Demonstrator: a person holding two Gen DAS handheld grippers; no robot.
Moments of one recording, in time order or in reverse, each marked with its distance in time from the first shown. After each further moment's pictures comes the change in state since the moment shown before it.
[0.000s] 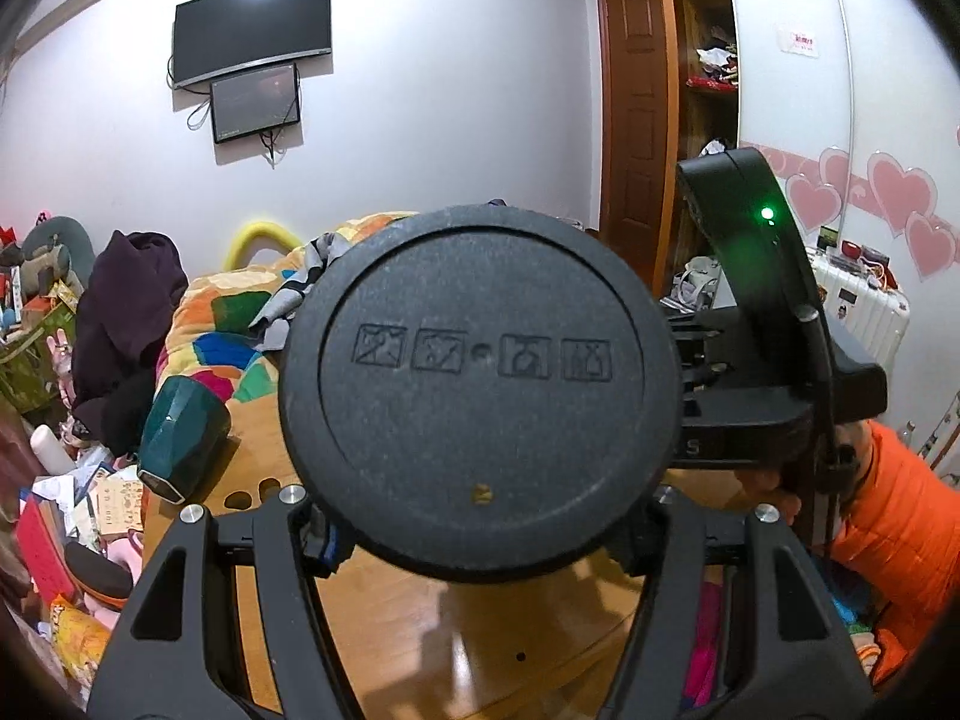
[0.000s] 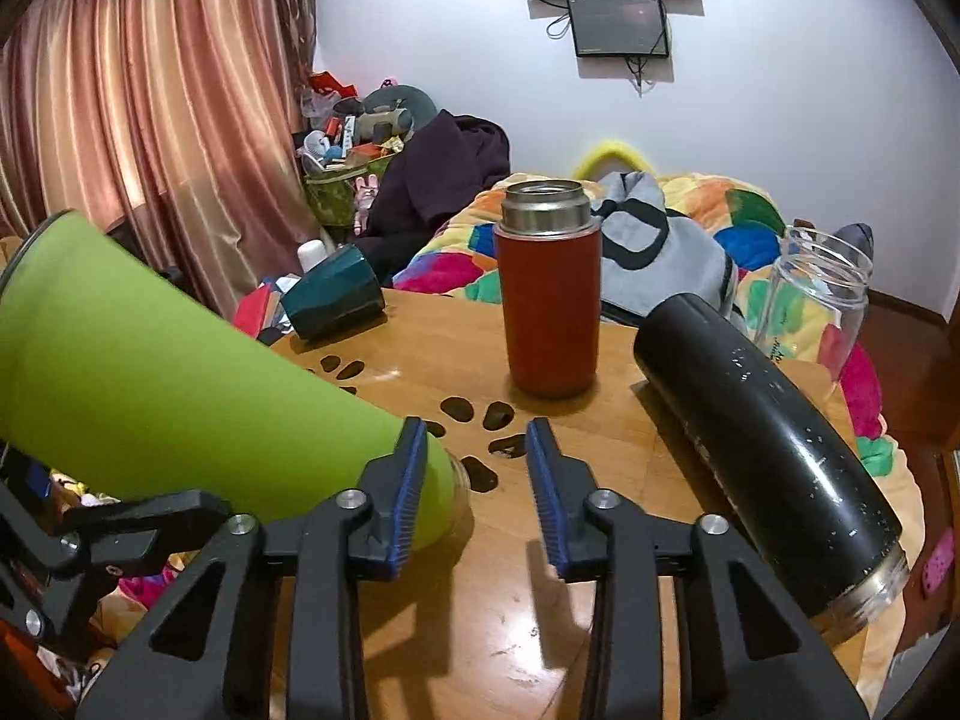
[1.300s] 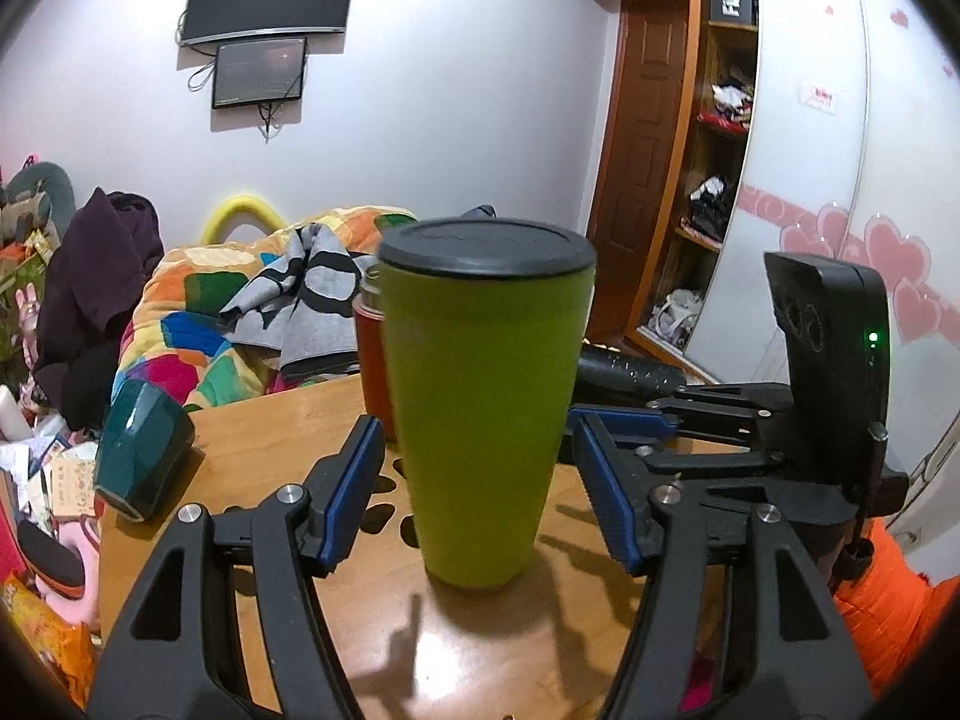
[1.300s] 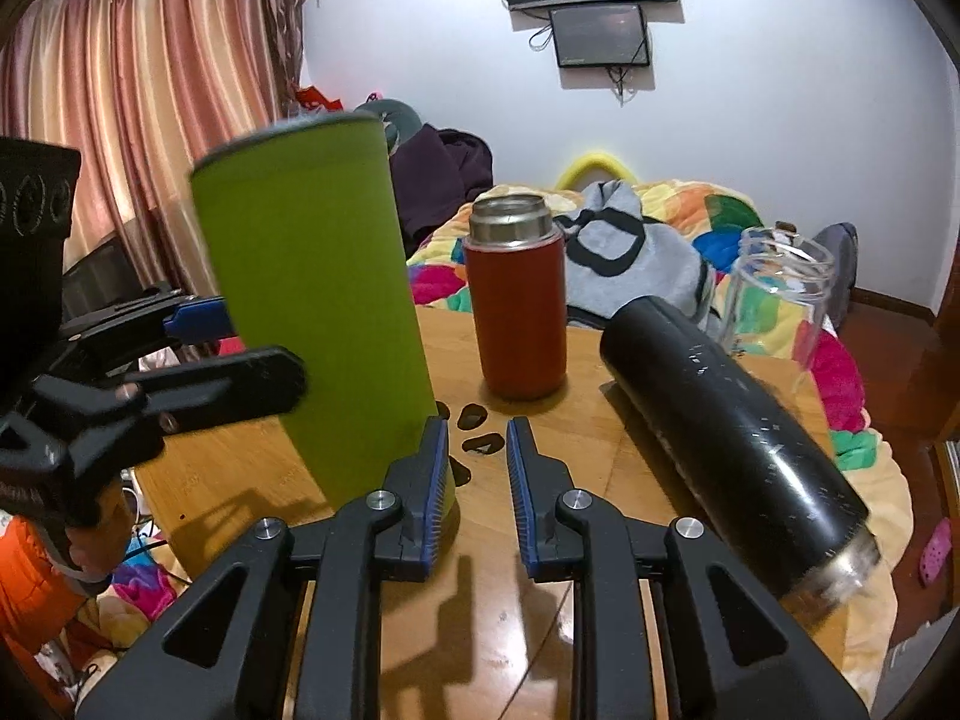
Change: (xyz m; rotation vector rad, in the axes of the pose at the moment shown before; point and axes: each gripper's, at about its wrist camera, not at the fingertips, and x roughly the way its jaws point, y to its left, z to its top) left arm 0.014 0.028 0.028 -0.129 -0.006 -0.086; right arm -0.020 -0.010 -0.005 0.026 -0.037 -0.036
